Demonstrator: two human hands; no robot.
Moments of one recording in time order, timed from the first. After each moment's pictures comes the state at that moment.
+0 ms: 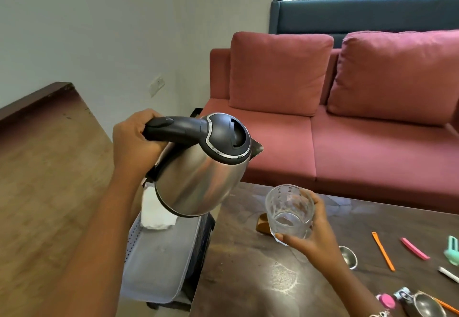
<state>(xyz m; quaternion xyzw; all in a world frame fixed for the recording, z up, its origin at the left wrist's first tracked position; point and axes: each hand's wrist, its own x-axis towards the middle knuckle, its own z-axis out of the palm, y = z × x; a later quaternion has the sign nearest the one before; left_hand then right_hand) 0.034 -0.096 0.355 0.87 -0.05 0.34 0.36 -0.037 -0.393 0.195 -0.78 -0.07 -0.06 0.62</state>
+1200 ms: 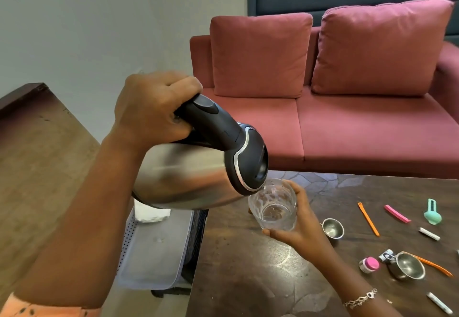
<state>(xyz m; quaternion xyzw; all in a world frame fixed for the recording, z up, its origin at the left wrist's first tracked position) 0.022 -0.165 0.414 0.83 -0.40 0.38 0.06 -0.069 -0.399 0.199 -0.81 -0.07 -0.02 0.59</state>
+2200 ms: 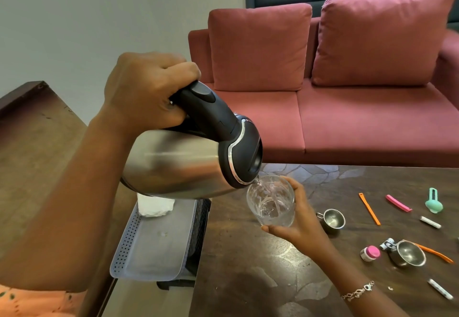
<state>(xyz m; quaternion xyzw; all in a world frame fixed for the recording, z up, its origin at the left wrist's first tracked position) 0.016 -0.164 0.430 0.83 -0.43 0.37 0.00 -0.079 -0.391 0.197 -0.81 -0.06 0.00 0.59</state>
